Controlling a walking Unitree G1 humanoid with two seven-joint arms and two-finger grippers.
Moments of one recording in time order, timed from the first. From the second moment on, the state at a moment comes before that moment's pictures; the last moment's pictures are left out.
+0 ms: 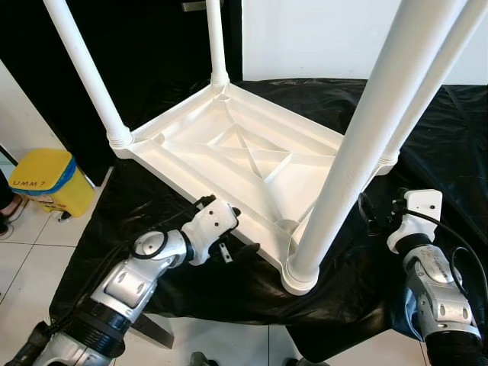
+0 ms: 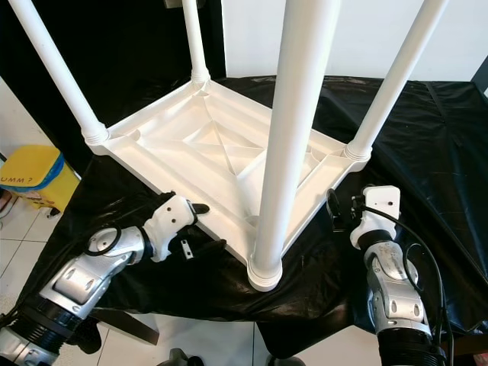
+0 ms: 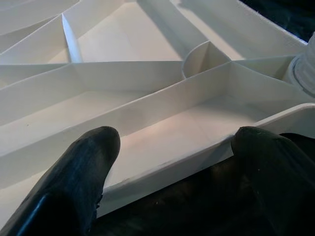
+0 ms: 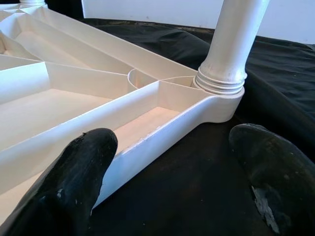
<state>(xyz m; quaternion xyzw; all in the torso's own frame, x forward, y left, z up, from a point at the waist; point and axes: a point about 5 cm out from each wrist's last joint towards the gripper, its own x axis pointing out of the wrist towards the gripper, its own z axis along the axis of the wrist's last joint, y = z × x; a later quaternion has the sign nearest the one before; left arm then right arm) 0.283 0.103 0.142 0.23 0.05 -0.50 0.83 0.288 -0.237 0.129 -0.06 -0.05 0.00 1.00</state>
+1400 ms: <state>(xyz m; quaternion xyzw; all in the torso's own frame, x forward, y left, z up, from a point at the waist) 0.333 0.077 0.133 0.29 0.20 -0.62 0.70 0.281 -0.225 0.125 -0.05 -0.05 -0.01 1.00</state>
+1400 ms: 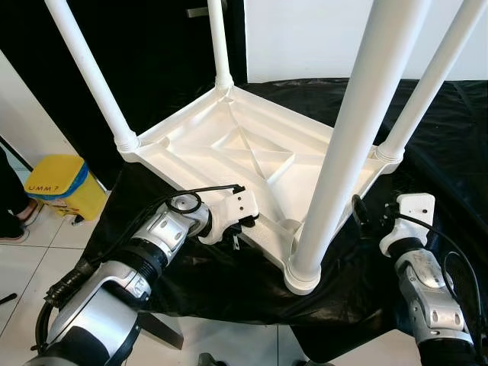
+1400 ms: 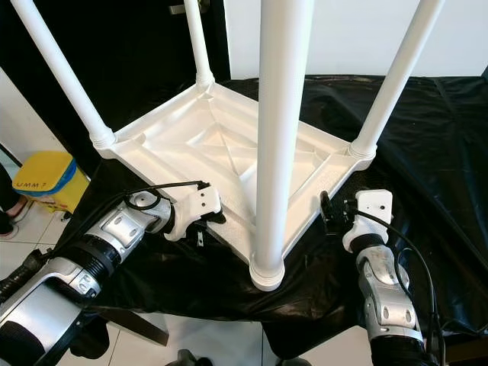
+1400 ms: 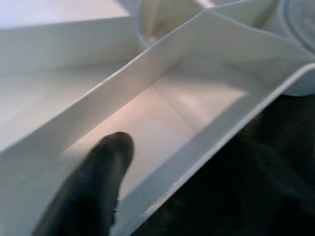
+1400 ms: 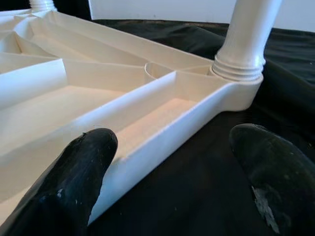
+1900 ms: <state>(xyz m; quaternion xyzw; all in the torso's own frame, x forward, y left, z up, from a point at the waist) 0.335 0.055 0.136 0.24 0.18 -0.63 0.71 0.280 -0.225 0.124 -0.05 -0.05 -0.02 1.00</state>
